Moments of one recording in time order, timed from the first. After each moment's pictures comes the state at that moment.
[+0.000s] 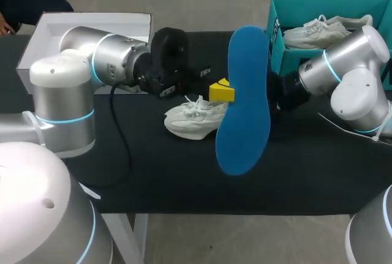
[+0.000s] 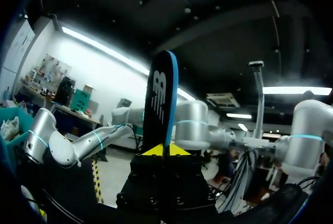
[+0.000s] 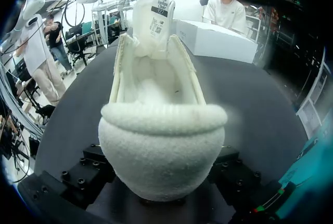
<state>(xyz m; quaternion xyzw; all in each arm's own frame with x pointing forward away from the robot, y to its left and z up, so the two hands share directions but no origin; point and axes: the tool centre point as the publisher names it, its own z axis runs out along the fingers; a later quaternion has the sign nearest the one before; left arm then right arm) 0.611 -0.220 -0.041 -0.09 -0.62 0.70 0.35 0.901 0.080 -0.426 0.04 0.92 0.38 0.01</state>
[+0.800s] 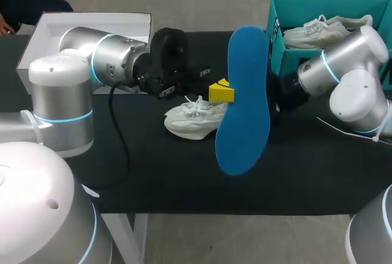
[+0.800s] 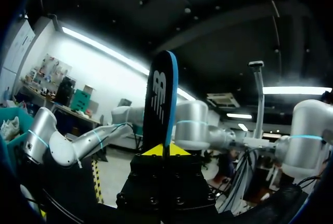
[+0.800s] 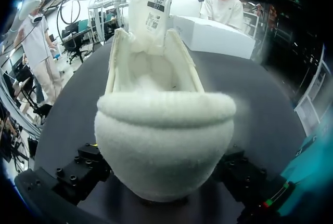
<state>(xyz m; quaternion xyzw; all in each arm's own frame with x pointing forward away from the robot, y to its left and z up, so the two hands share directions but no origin) 0.611 -0.220 -0.041 -0.09 -0.62 0.70 0.35 0.904 0.078 -0.428 0.05 0.93 0.36 0.02</state>
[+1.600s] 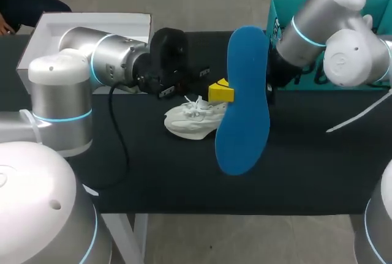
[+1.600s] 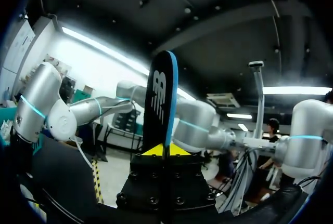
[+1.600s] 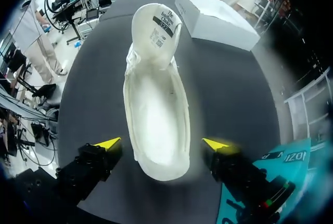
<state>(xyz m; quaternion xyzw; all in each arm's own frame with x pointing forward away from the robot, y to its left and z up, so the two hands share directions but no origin) 0.611 -0.219 -0.041 -0.09 -0.62 0.70 0.35 0.900 0.073 -0.353 0.04 0.98 0.18 0.04</state>
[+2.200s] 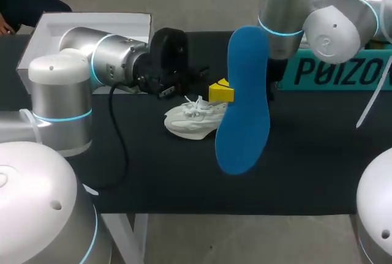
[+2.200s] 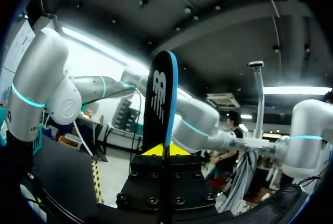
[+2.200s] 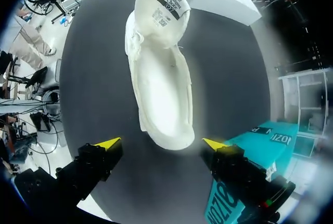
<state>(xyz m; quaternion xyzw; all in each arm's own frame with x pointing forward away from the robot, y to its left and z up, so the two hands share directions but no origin) 0.611 -0.220 -0.041 -0.09 -0.62 0.70 0.35 0.882 0.052 -0.323 0.07 1.00 0.00 0.06</state>
